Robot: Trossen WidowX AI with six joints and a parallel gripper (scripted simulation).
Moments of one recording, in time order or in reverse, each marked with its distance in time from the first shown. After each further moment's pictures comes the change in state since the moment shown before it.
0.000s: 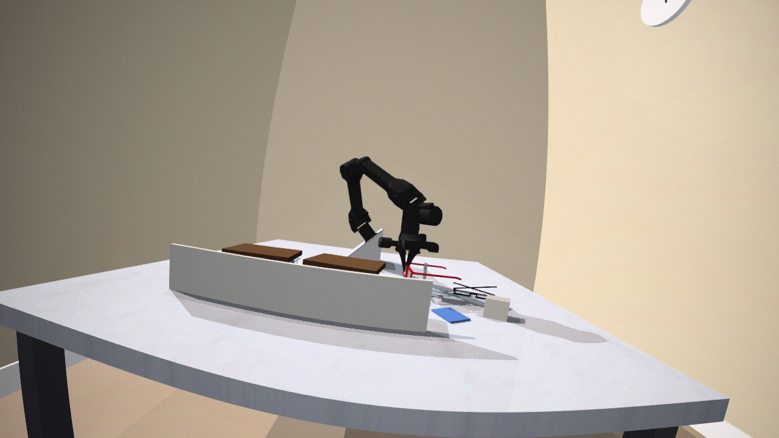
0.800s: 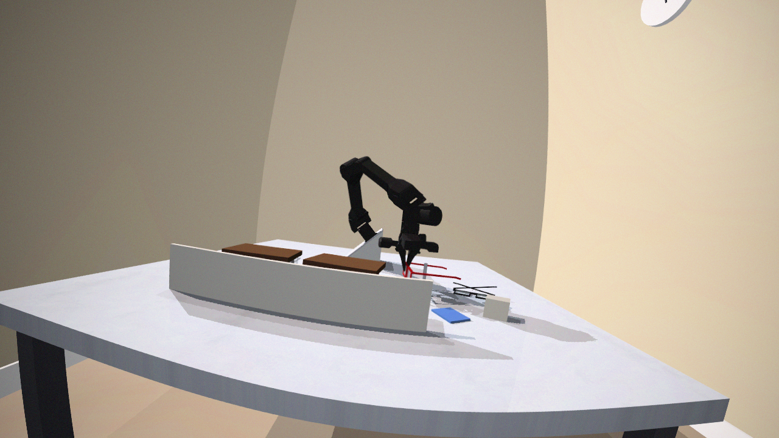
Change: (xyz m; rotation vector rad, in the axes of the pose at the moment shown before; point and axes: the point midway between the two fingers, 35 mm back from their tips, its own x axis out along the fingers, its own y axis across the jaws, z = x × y) arm 0.000 0.000 -0.004 -0.001 0.002 0.000
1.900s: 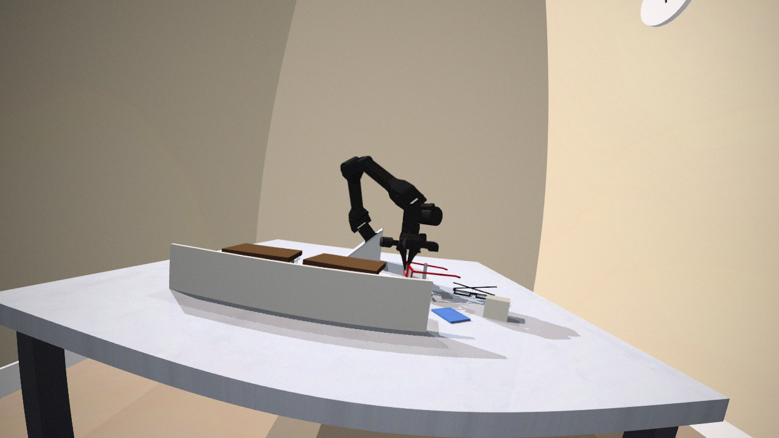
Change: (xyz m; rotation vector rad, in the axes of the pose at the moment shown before) arm 0.000 0.005 -0.017 -0.001 0.000 0.001
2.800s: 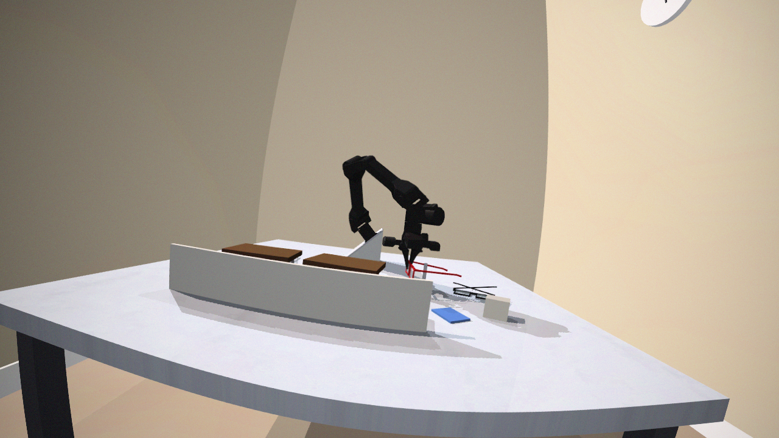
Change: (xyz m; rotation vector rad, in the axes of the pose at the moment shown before) arm 0.000 0.010 -0.016 0.005 -0.003 -0.001
